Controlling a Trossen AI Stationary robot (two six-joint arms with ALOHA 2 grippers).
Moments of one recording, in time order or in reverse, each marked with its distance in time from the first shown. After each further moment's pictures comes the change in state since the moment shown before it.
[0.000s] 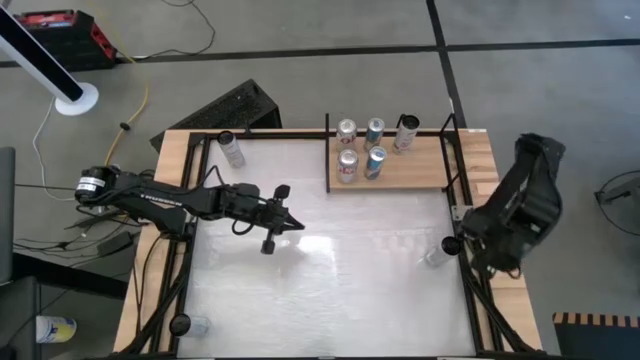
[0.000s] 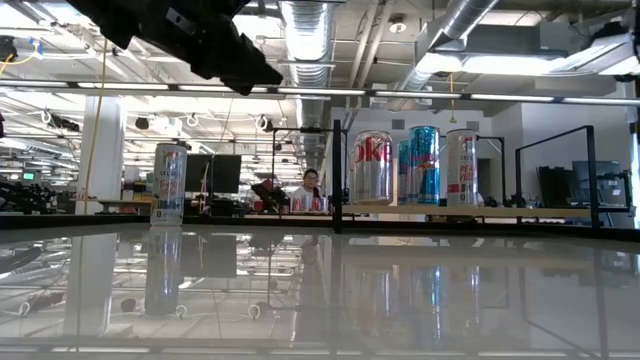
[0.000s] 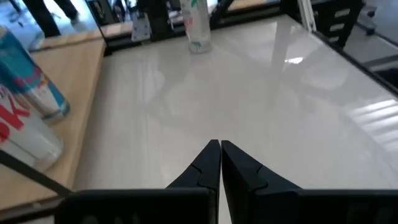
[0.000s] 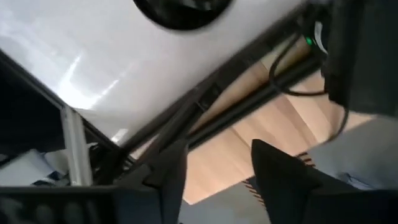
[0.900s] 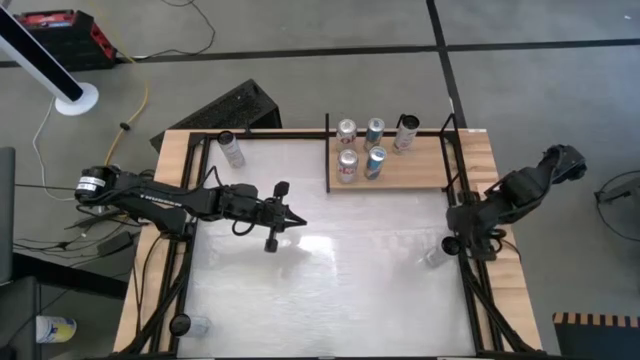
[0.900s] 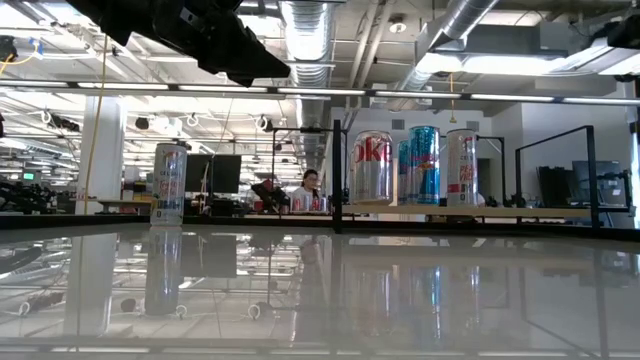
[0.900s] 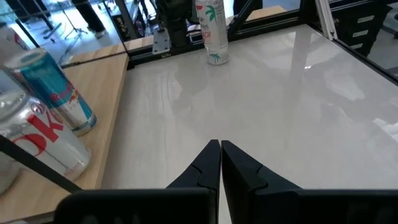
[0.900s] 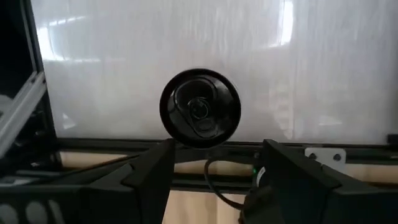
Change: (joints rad) left arm -0.013 0.000 0.000 0.056 -0.083 0.035; right arm -0.500 -0.051 0.002 0.000 0.108 -1.173
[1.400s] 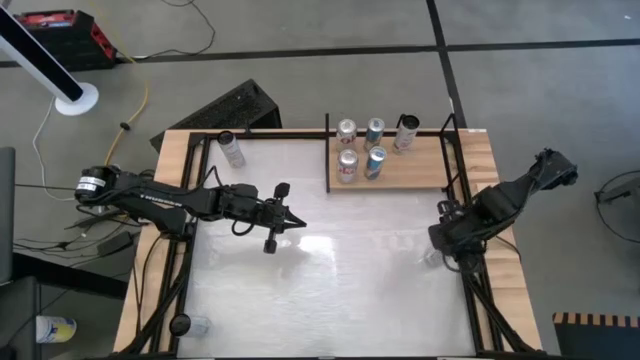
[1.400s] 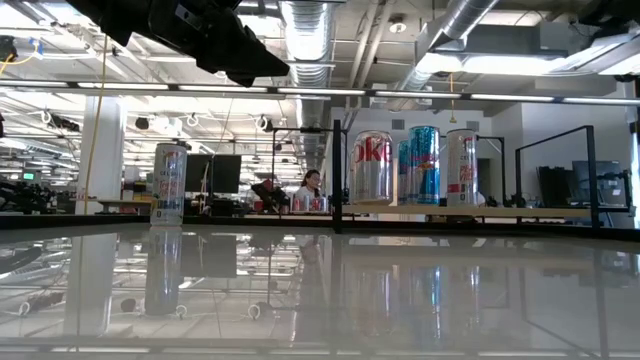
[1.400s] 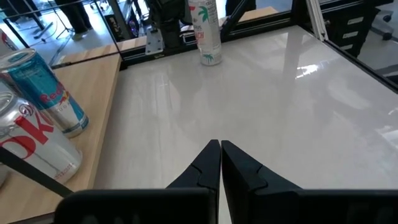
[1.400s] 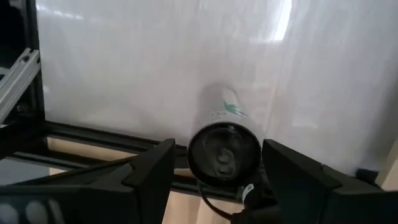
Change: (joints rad) left arm -0.002 0.000 0.000 -0.005 0.028 -0.008; right arm -0.001 0.267 0.145 0.000 0.004 -0.216
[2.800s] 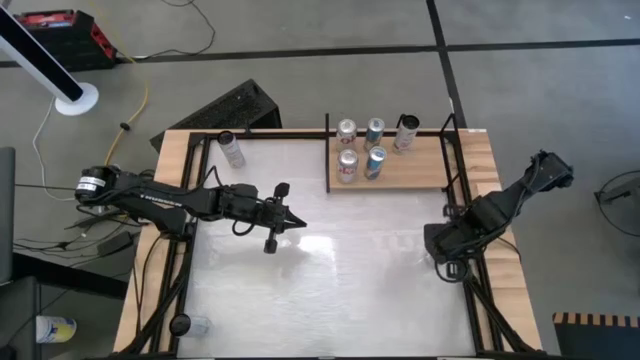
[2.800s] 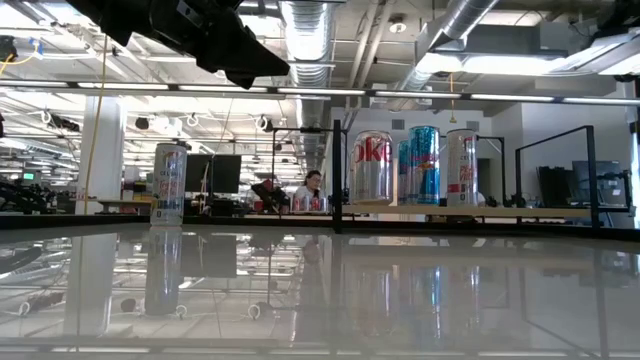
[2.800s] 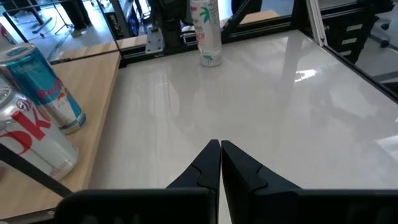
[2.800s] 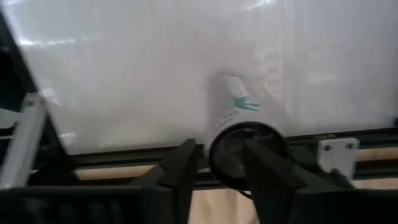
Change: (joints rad) left arm 0.000 0.000 0.000 0.004 0.002 -0.033; right arm 0.027 0.079 0.000 0.001 -0.017 0.313
